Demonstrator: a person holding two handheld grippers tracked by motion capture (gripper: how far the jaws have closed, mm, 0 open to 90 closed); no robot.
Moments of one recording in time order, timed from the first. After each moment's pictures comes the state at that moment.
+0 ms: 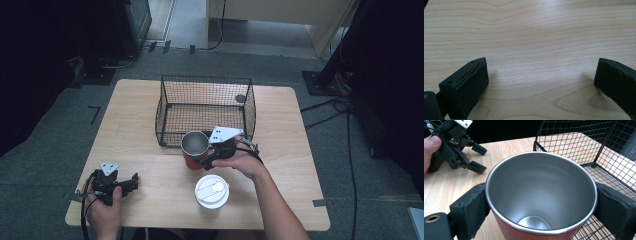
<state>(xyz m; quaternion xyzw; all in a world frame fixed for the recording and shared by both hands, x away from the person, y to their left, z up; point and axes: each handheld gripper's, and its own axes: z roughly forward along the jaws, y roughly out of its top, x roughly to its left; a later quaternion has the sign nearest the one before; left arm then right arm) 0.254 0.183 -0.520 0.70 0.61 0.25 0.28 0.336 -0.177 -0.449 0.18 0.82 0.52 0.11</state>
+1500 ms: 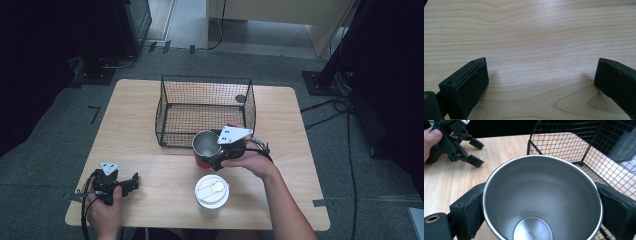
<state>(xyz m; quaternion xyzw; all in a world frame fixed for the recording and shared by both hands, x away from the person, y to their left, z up) 0.255 0.182 -0.520 0.70 0.61 0.25 0.28 0.325 -0.200 -0.430 0.17 0.83 0.50 0.14</state>
